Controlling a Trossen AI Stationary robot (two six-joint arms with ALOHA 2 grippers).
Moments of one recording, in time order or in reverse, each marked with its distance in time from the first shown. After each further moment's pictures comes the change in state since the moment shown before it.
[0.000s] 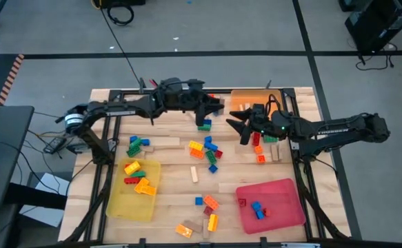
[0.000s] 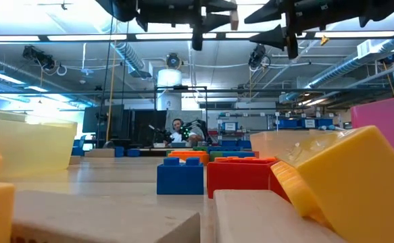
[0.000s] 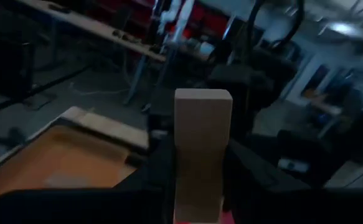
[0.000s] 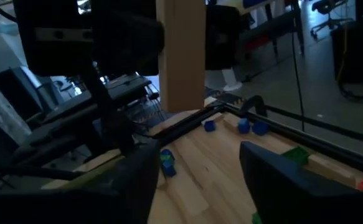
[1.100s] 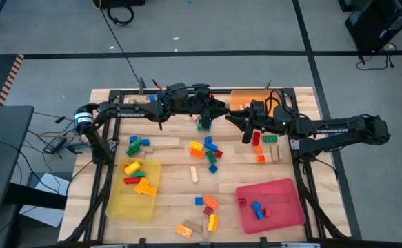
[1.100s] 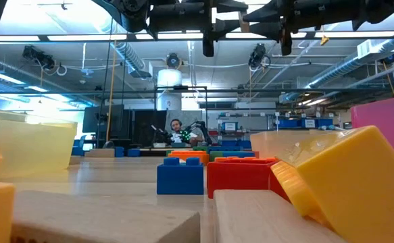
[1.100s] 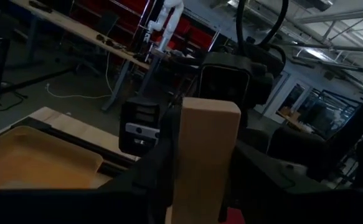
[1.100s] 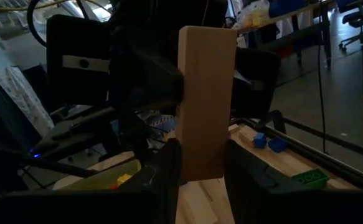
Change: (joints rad) left arm -0.025 0.095 0.002 0.167 -0.001 -0.105; right arm -0.071 0.002 0.001 0.061 -0.166 -0.063
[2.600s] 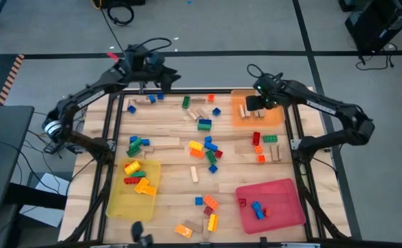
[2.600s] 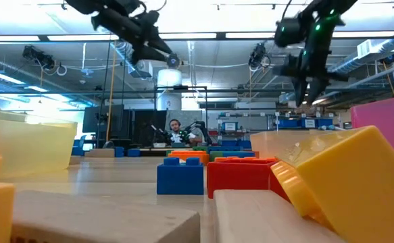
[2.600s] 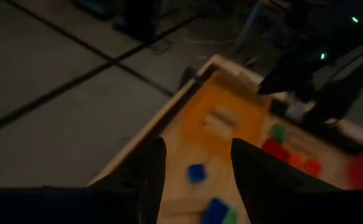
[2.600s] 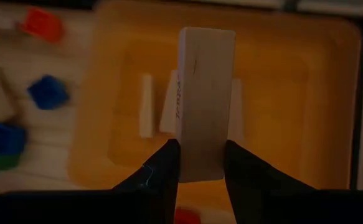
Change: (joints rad) left arm 0.512 -0.360 -0.001 -0.864 0.050 0.407; right arm -0.542 0.295 0.459 -1.377 0.081 0.408
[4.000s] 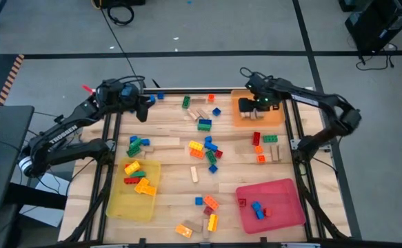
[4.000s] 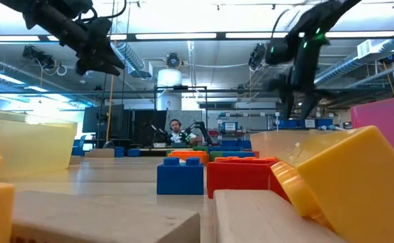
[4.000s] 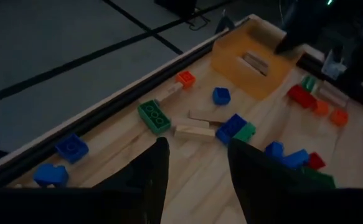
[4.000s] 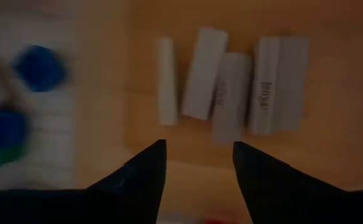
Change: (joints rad) left arm -0.024 -0.557 -0.523 -0.099 -0.156 -0.061; right arm -0.031 0.148 -0.001 0.085 -0.178 0.028
